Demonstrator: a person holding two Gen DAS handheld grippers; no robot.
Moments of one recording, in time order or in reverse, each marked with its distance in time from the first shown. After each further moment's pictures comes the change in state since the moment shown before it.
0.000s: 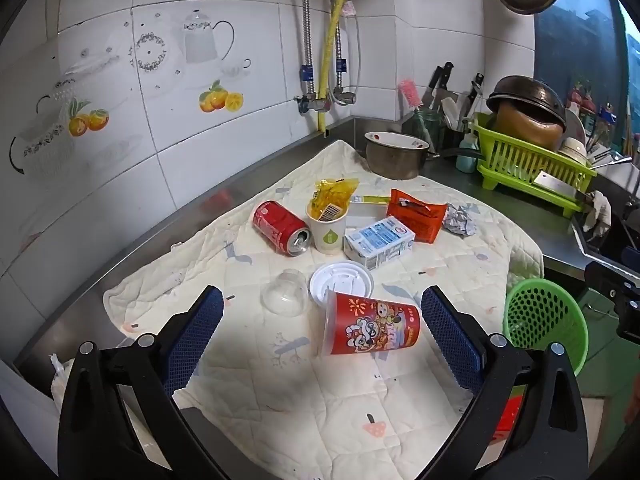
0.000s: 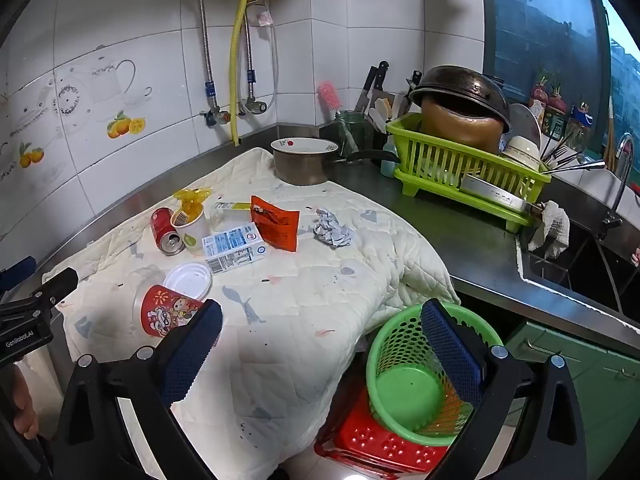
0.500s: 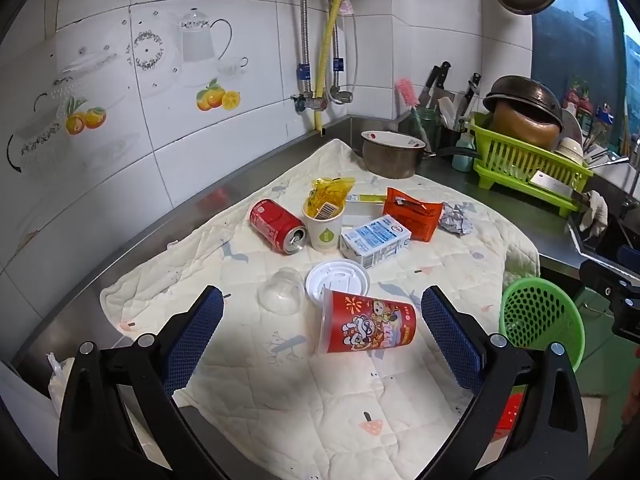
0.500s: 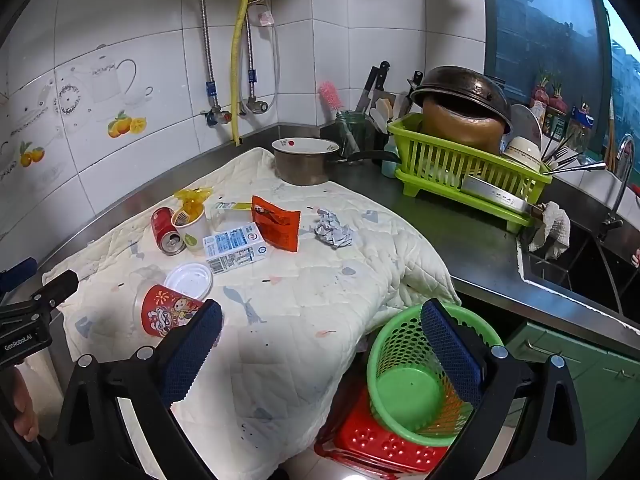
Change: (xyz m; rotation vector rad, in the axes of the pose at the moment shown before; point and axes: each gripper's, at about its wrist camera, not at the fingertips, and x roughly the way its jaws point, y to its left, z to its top) left arm 0.000 -0.006 -0.005 0.010 0.006 -0.006; right arm 0.000 0.001 0.000 -0.002 0.001 0.001
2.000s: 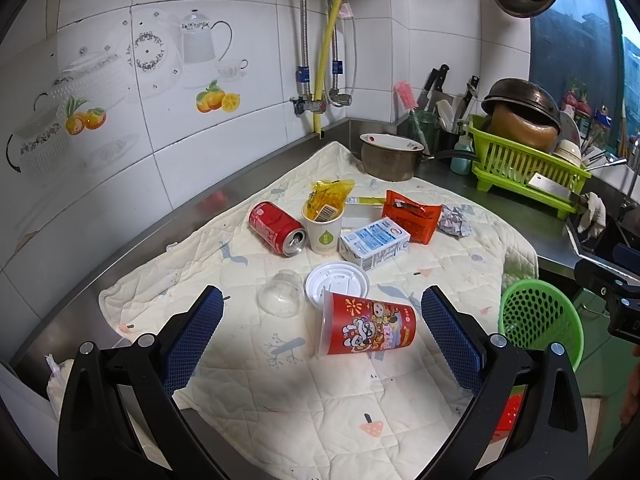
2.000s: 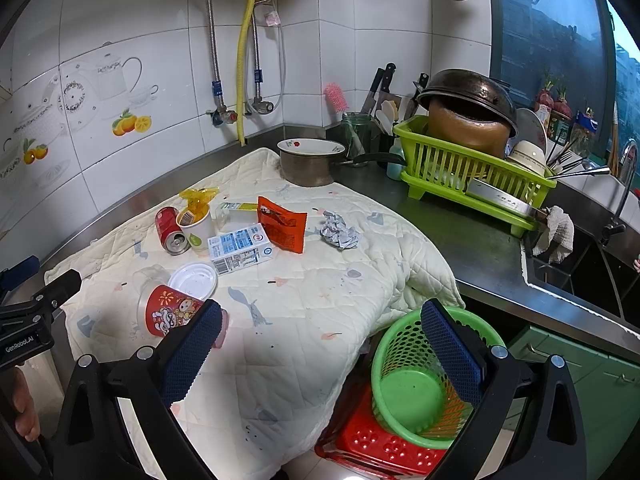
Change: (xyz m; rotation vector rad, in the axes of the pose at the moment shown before) left arm -0.002 0.006 0.003 -0.005 -0.006 -0.010; right arm 0.000 0.008 0.003 -0.011 0.000 0.004
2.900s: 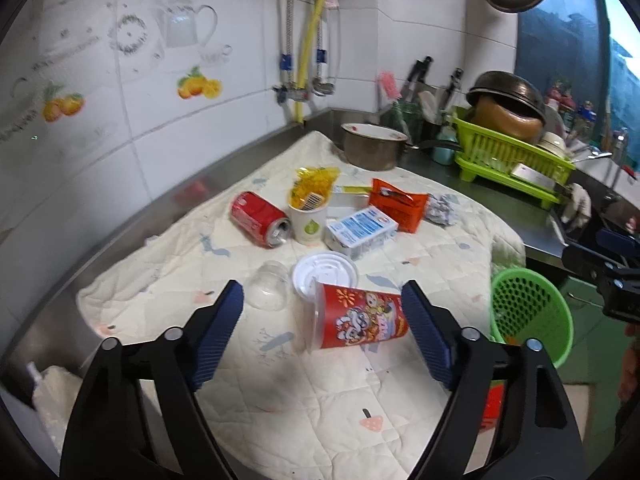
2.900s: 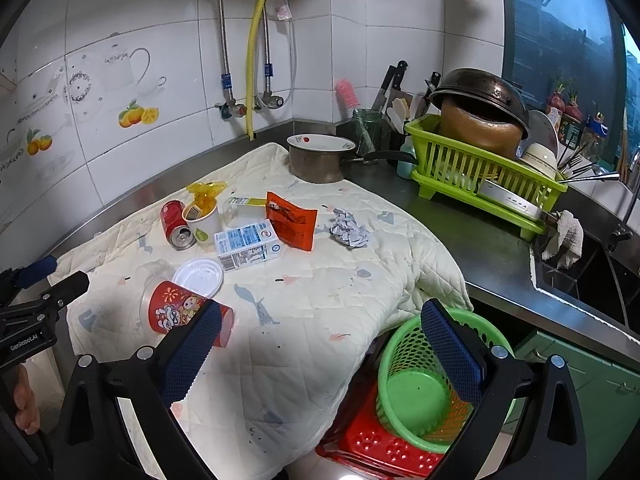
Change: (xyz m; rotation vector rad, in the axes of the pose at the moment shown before) left arm 0.019 0.013 -0.008 0.026 0.035 -0.130; right arm 0.012 0.009 -0.002 -0.022 0.015 0.023
